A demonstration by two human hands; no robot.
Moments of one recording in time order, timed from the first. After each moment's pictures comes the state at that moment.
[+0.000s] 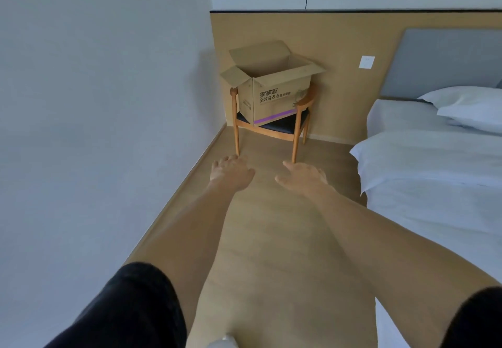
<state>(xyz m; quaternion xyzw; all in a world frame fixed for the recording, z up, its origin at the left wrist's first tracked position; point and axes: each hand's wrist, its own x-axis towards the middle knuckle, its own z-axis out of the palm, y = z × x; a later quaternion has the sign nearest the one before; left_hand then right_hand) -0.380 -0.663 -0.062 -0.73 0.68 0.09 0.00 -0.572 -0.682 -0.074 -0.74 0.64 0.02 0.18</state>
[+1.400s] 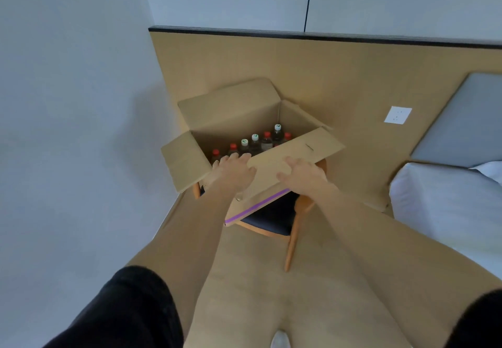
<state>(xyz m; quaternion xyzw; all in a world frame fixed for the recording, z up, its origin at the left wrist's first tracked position) -0.377 -1.486 -0.091 -0.70 0.70 0.11 -0.03 -0.572 -1.483 -0.082 -0.72 0.67 -0.02 0.19</state>
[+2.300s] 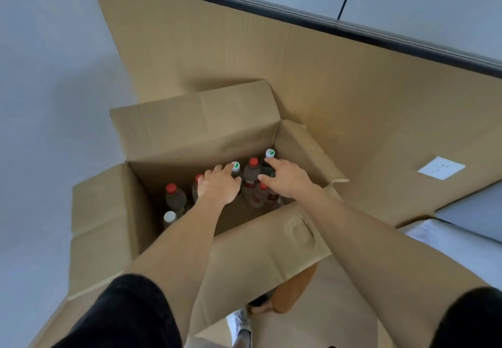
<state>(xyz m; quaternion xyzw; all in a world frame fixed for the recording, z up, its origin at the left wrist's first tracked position) -0.406 -1.808 -0.197 -0.76 0.61 0.22 -0.01 -0.584 -1.841 -0.149 -0.77 0.60 0.06 0.20</state>
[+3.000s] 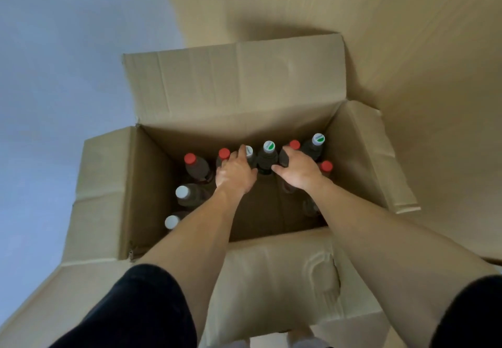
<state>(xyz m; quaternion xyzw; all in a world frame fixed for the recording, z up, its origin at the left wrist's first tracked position) -0.398 -1.856 -0.283 -0.85 0.44 0.29 -0.03 -0.541 -1.940 -0.273 -0.77 0.54 0.09 0.34</state>
